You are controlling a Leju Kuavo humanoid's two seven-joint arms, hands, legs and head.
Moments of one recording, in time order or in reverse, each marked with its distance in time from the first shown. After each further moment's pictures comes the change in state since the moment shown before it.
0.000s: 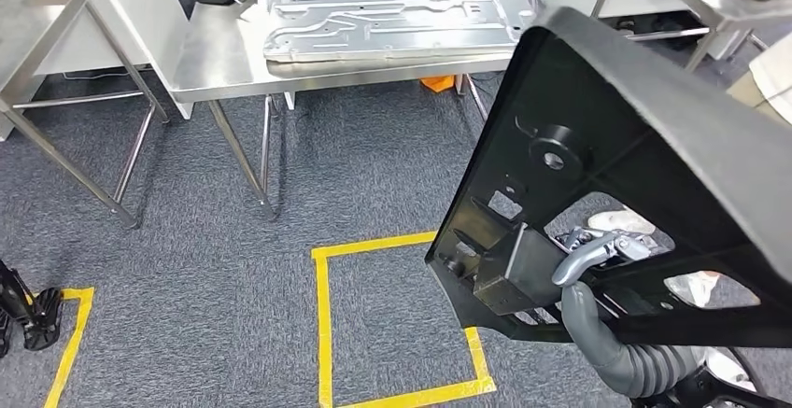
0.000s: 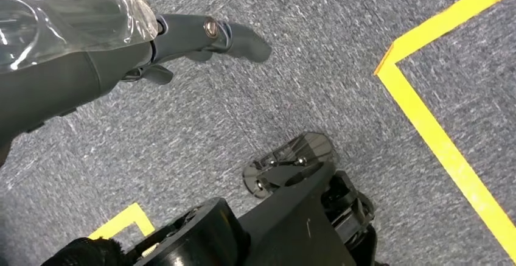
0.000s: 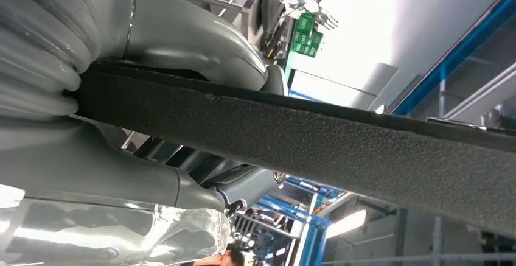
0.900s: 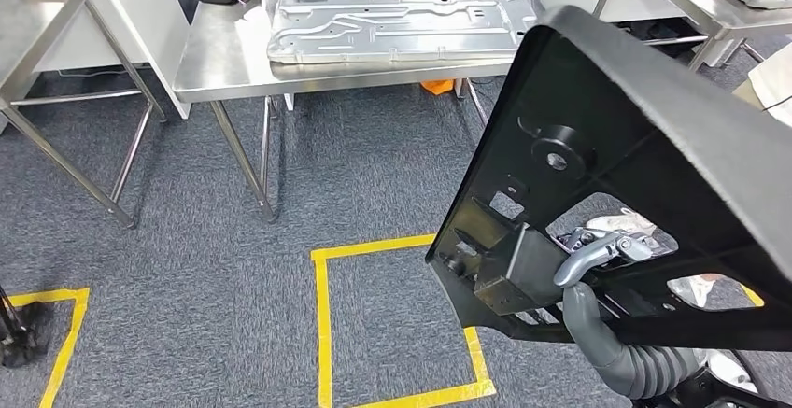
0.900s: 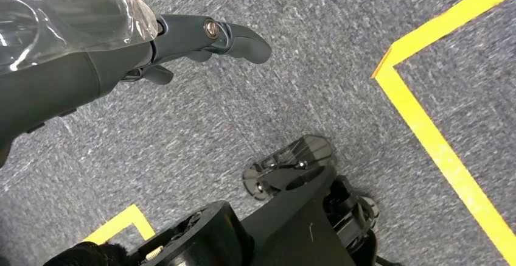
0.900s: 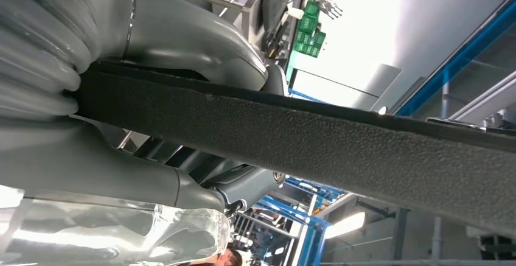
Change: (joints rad) left arm 0.003 0.000 -0.001 0.000 0.010 -0.001 0.001; right arm -0.005 0.001 0.001 0.000 0.001 0.000 0.000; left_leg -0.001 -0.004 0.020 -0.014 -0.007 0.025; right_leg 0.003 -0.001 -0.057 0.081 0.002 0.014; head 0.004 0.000
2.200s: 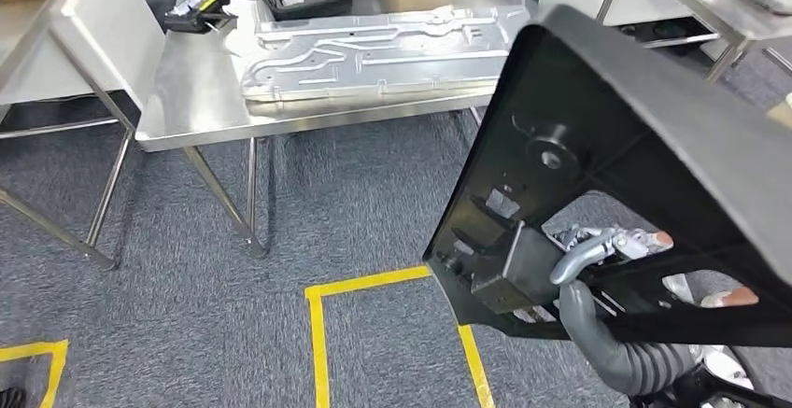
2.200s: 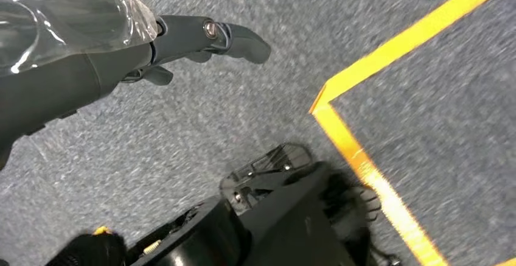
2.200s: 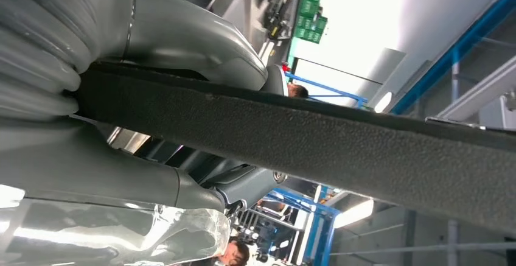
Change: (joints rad) left arm 0.003 0.000 0.000 0.001 0.006 0.003 -0.004; right arm 0.001 -0.001 -0.002 -0.002 0.001 0.000 0.000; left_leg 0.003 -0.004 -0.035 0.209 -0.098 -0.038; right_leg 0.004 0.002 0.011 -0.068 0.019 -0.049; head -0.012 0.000
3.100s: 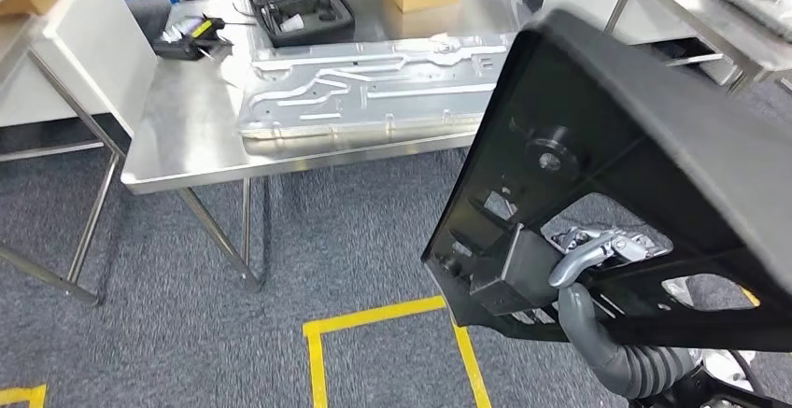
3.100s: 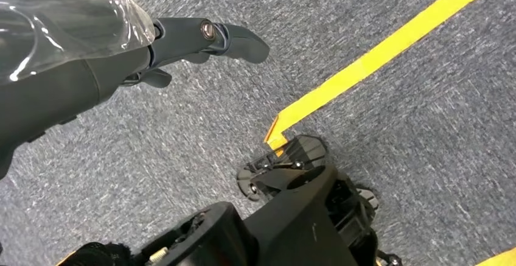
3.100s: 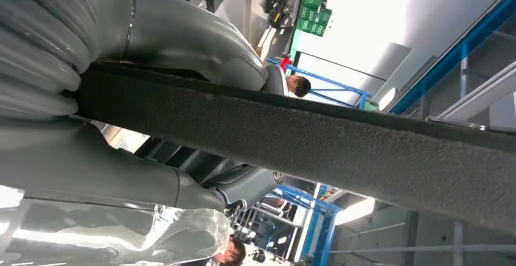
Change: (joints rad) left arm 0.002 0.000 0.000 0.000 0.016 0.008 -0.014; right arm 0.008 0.000 0.001 -0.009 0.008 -0.004 0.003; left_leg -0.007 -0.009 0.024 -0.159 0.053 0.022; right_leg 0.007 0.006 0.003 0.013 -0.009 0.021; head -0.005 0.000
